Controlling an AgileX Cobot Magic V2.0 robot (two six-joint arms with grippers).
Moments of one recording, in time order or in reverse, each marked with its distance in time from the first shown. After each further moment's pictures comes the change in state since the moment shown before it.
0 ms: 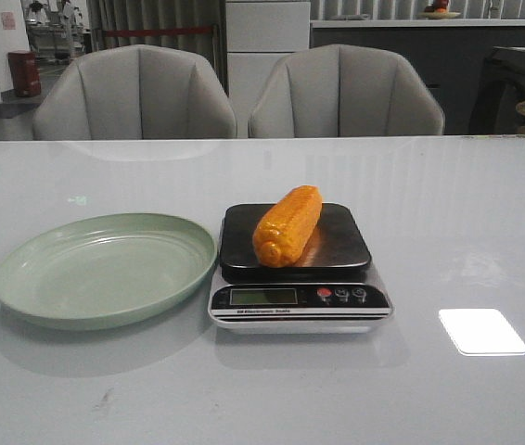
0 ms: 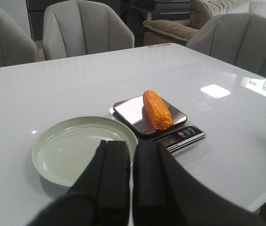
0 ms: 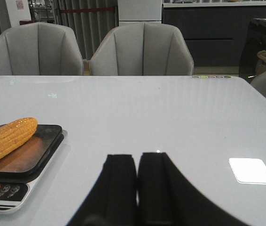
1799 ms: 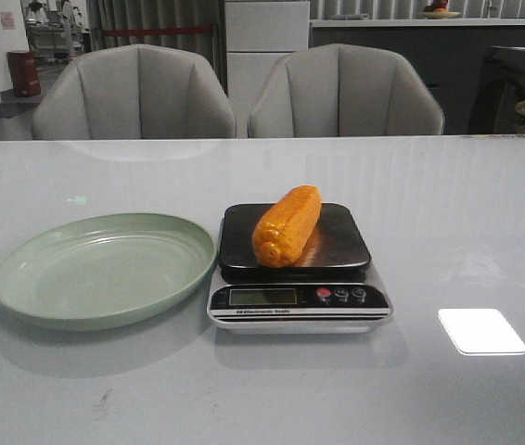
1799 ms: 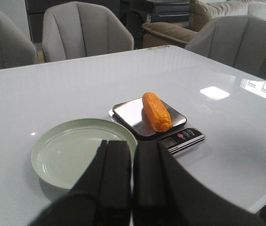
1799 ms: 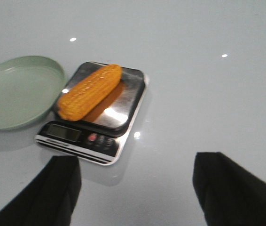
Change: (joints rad) left arm 0.000 0.000 0.002 0.000 -0.005 0.000; right arm 0.310 0.646 -0.527 0.084 0.313 0.000
